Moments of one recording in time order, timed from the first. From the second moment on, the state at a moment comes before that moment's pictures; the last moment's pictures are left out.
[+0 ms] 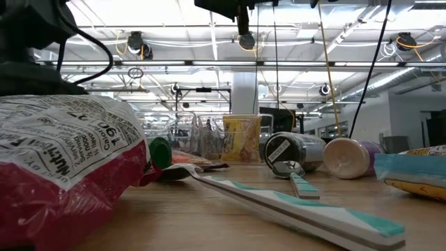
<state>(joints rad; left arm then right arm) -0.35 1.12 0.38 -0.42 0.05 -1.26 0.02 1.56 1.14 0.39 0.06 0.24</state>
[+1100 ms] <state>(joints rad) -0.21 1.10 0.86 -1.07 -0.08 -0.80 0.01 1.56 1.14 0.35 0.05 0.24</state>
